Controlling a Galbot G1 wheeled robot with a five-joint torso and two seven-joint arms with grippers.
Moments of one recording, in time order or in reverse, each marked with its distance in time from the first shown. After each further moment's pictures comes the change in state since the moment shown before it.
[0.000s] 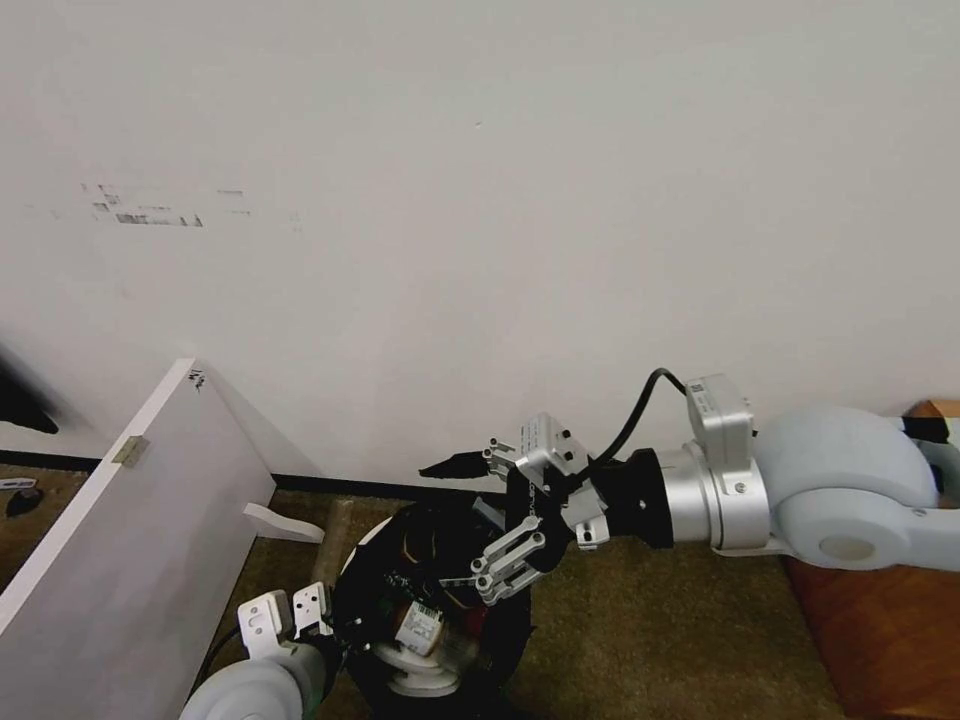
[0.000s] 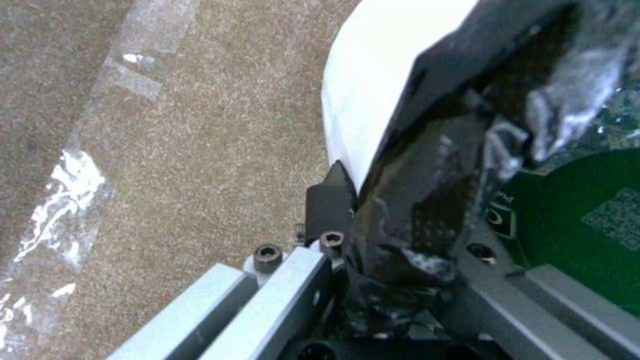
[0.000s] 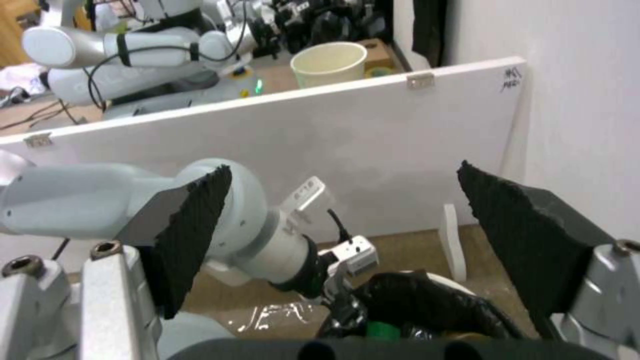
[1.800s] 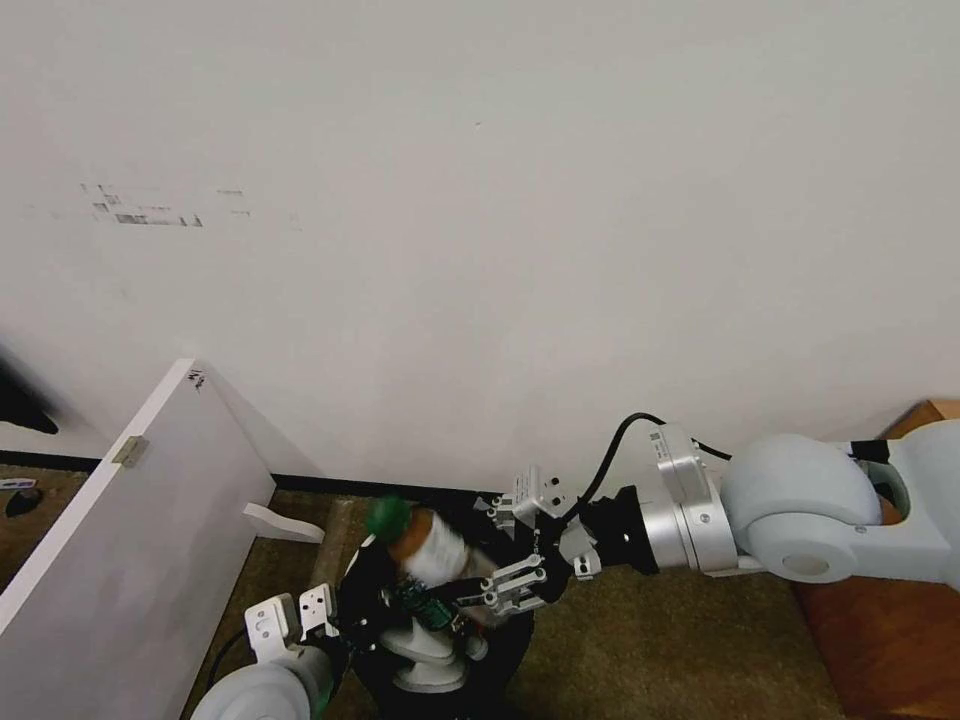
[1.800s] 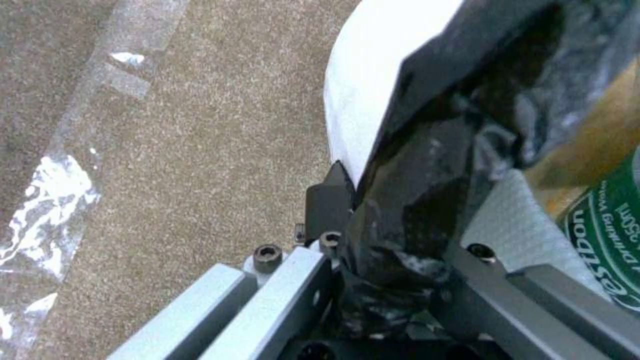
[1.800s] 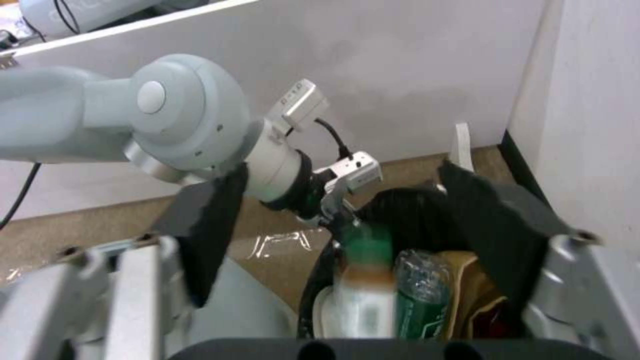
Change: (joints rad) left arm -0.002 -0.039 0.003 0.041 0.077 0.000 0.068; right arm -0.120 -0.102 -0.065 -0.084 -0.104 -0.024 0.012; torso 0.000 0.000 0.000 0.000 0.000
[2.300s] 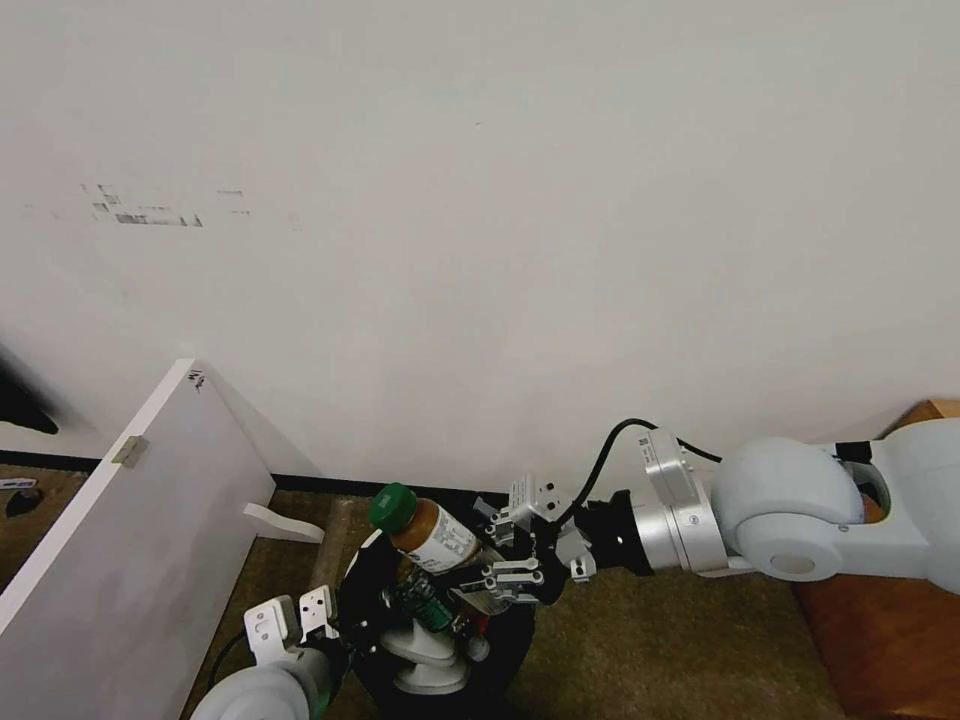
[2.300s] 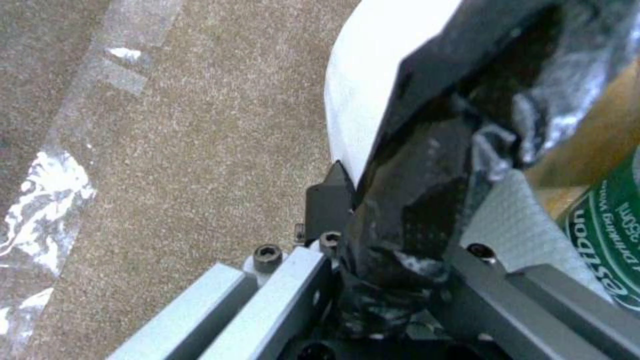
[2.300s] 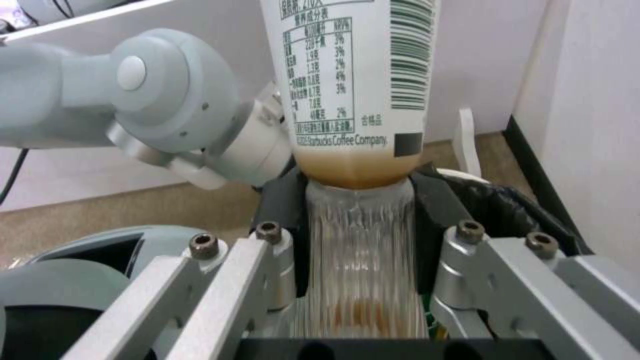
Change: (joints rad) left arm 0.012 -0.005 -0.003 -0.010 -0.001 0.001 0.005; right arm -0.033 -0.029 0.001 -0.024 -0.010 -0.004 0.004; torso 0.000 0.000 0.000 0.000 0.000
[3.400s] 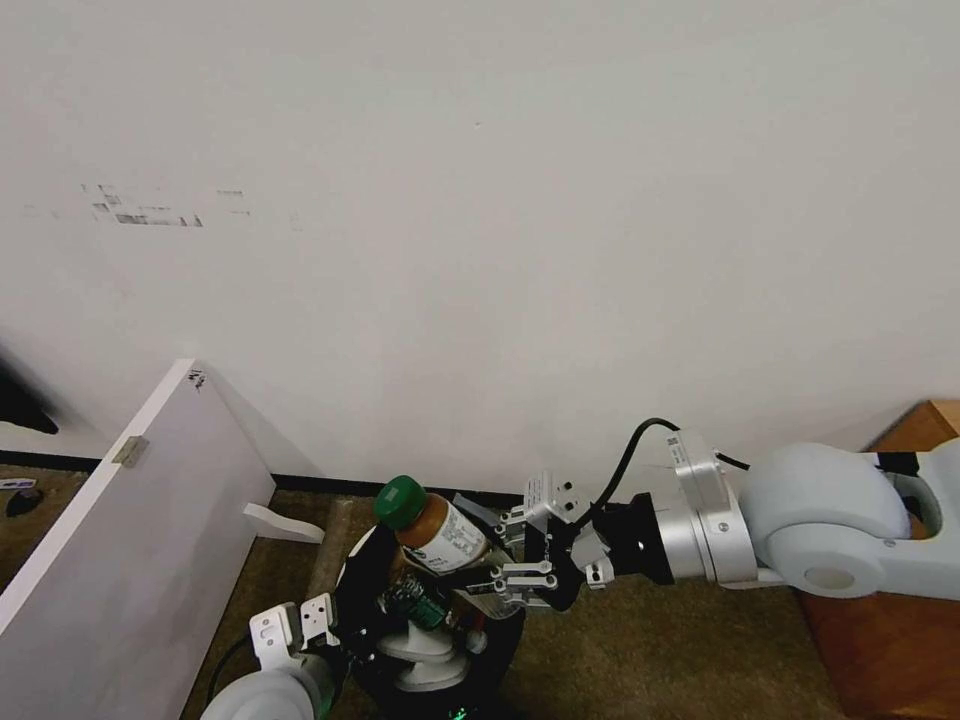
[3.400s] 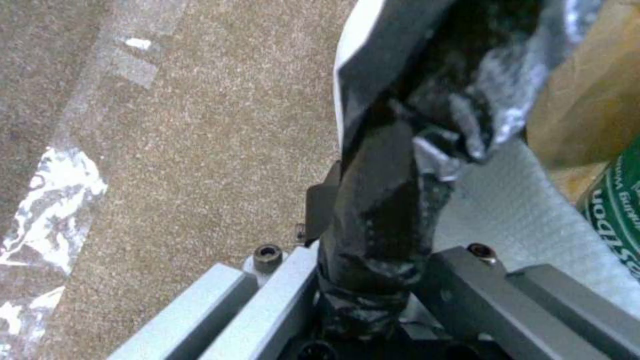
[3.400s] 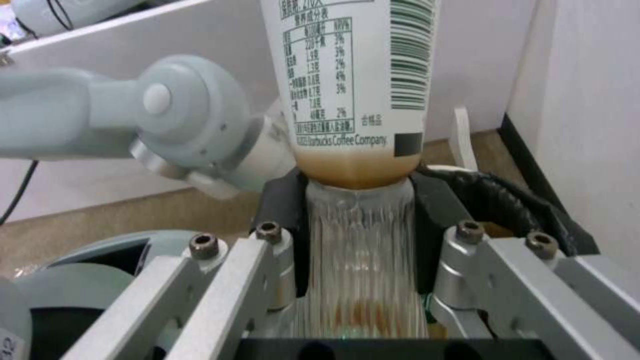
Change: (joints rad) left arm -0.001 0.004 0.007 0.038 0.031 0.002 0.019; right arm 0.041 0.055 -0.026 0.032 0.008 -0.023 -0.005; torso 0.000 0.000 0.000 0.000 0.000
